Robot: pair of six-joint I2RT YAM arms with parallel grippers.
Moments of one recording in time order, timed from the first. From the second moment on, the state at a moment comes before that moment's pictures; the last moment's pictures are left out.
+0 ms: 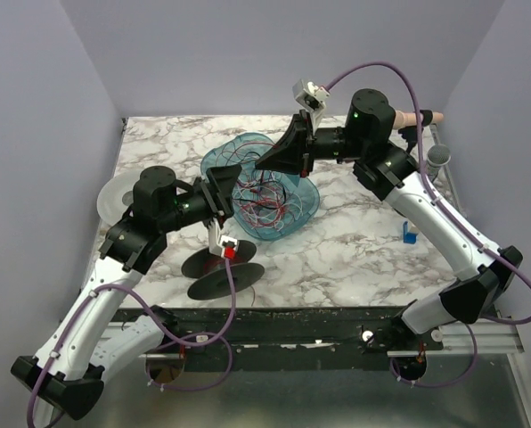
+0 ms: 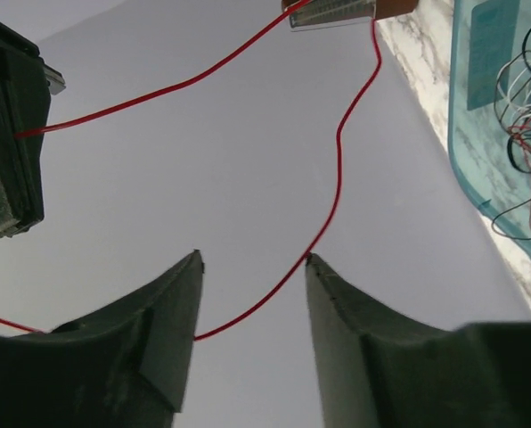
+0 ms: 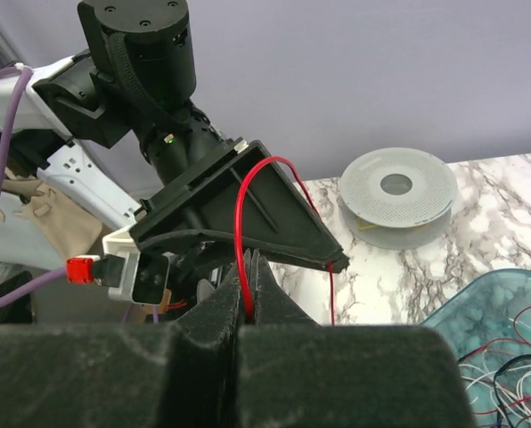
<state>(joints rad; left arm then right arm) -0.47 0.88 1.06 -0.49 0.54 2.02 0.64 1.49 1.63 -0.10 -0.97 0.19</state>
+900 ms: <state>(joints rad) -0.10 1.31 1.57 -1.23 0.38 1.22 0.66 1.52 1.53 -0.28 -0.56 0.12</state>
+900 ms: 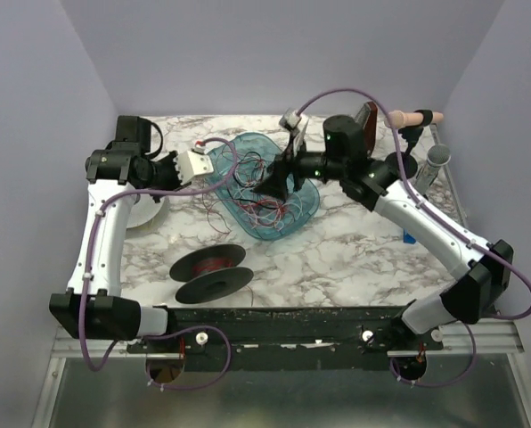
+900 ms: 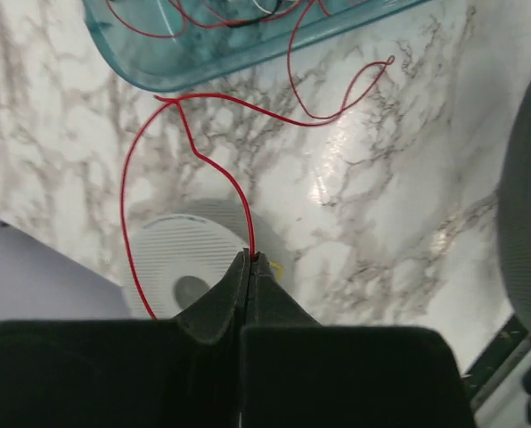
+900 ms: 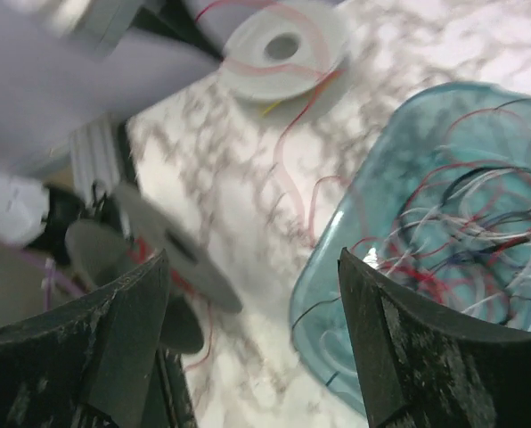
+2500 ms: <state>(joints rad) -0.02 1.12 1.30 -1.34 0.86 0.85 1.10 1.57 1.10 -0.01 -0.66 -0.25</state>
